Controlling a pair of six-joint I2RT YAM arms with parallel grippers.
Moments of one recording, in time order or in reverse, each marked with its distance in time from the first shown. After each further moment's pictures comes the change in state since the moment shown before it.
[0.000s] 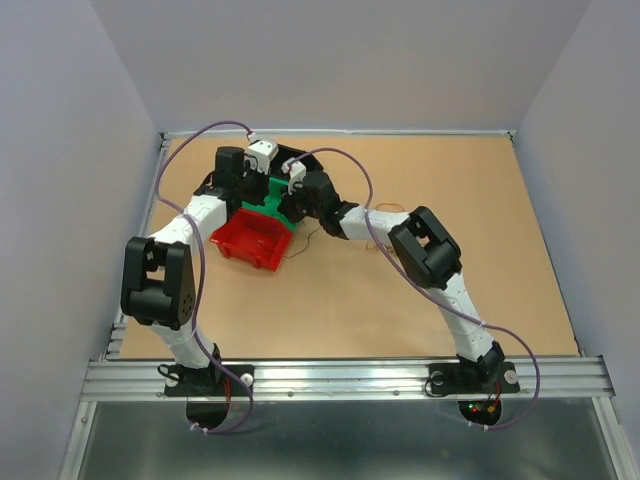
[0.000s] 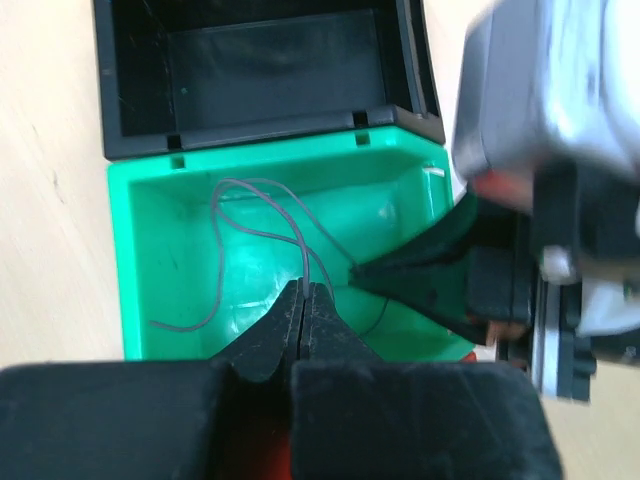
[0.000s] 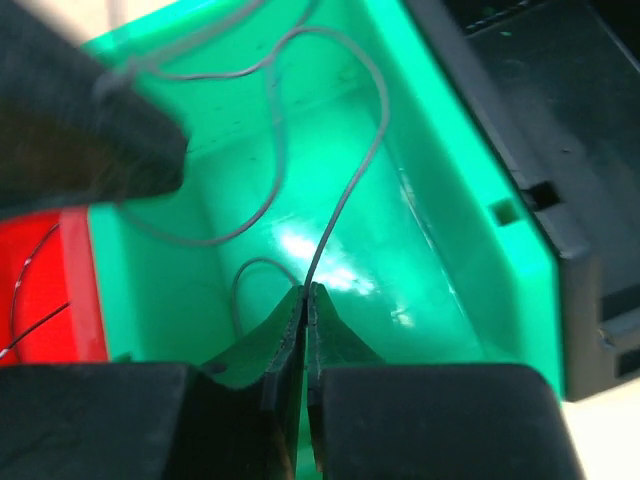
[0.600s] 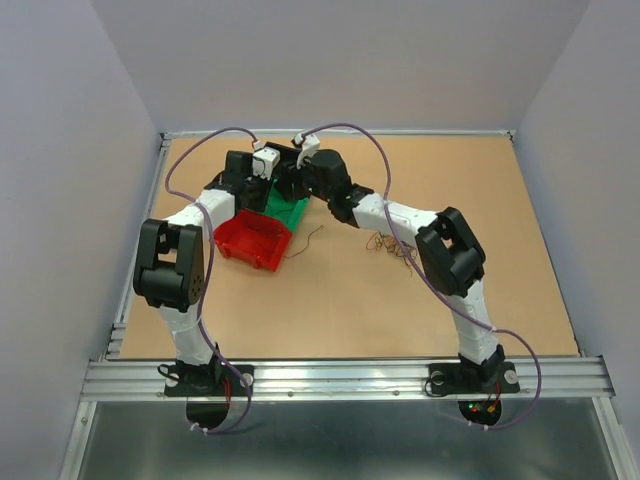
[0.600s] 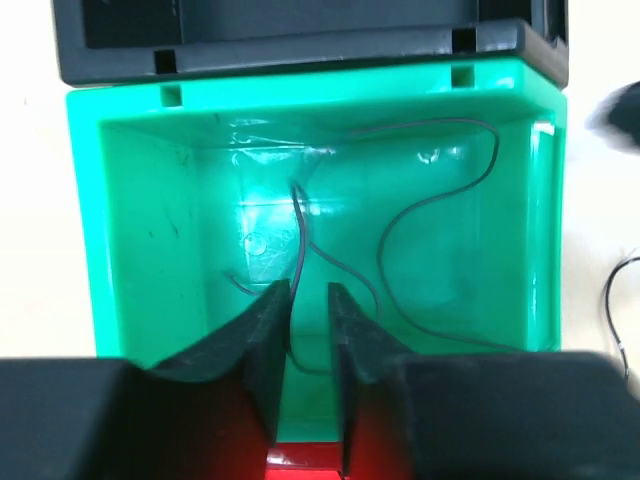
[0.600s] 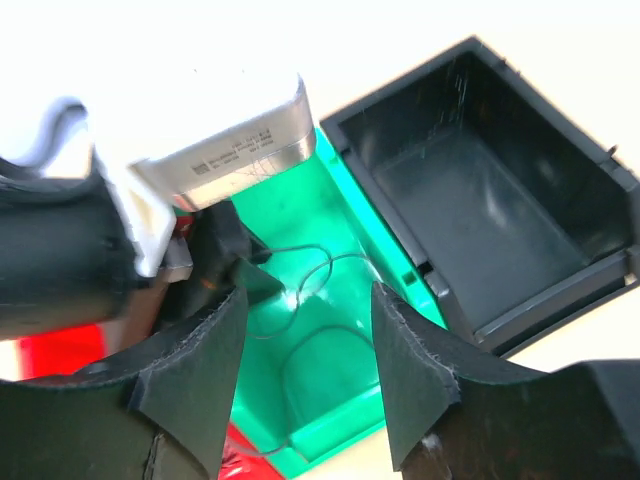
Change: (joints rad) left arm -0.017 0.143 0.063 -0.082 -0.139 0.010; right arm -0.009 -0.177 -0.003 -0.072 0.110 0.095
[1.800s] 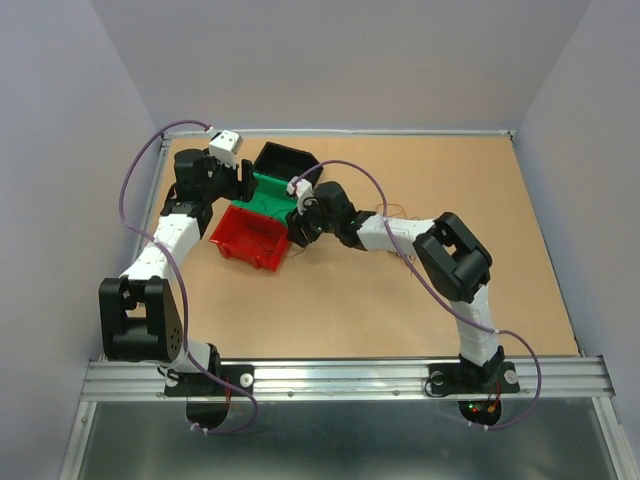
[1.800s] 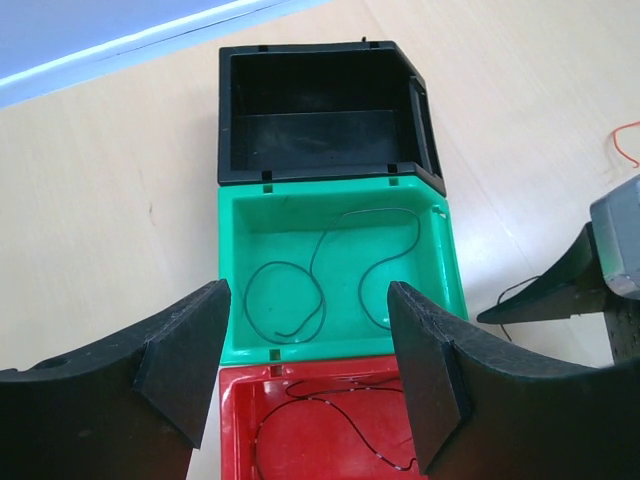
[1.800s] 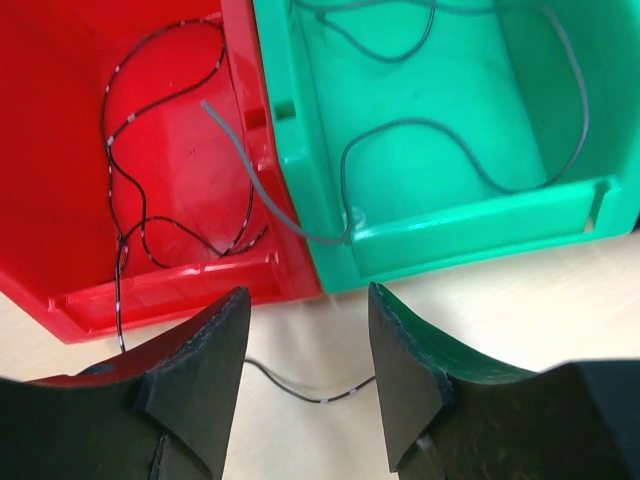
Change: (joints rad) left arm 0.162 -0.373 -0.204 0.226 0.278 -0.068; right arm 0.034 -0.085 -0.296 -0.043 -0.204 -0.230
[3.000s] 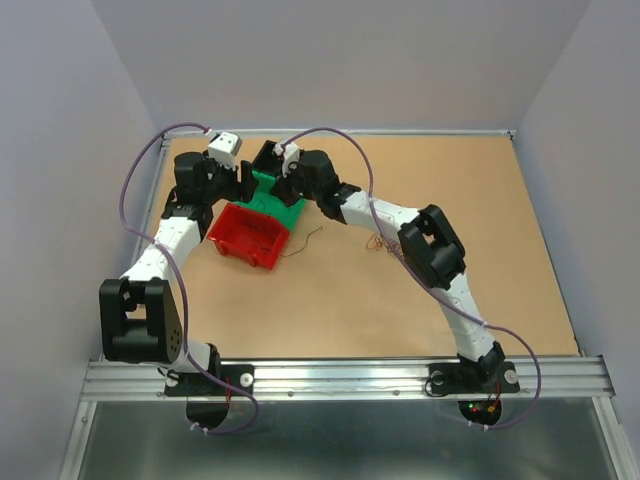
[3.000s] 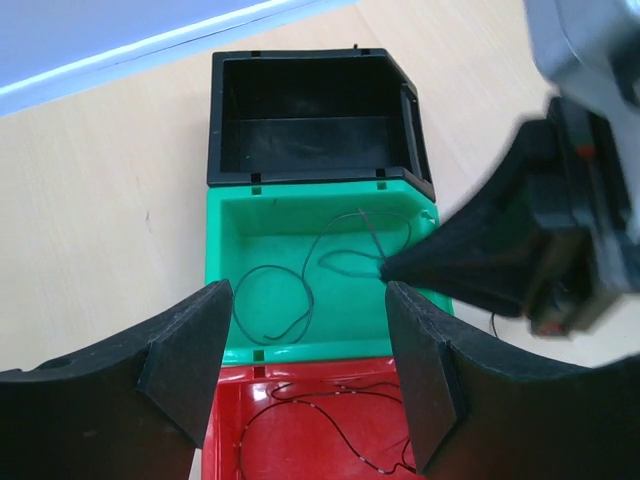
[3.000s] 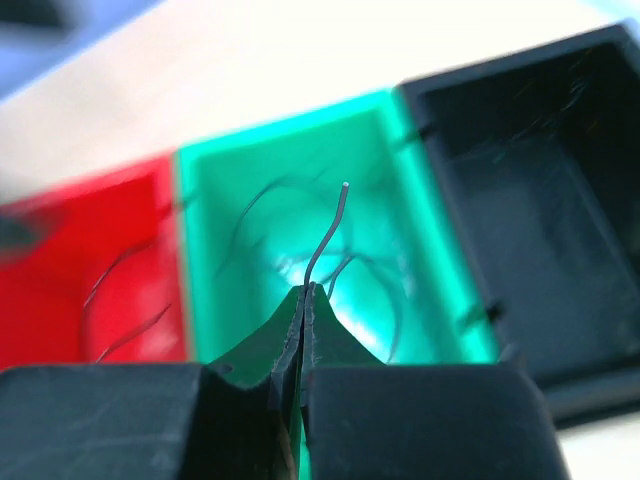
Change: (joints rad) left arm 0.000 -0.004 -0.018 0.035 0.013 -0.011; right arm -0.029 0.180 0.398 -0.025 0.019 0.053
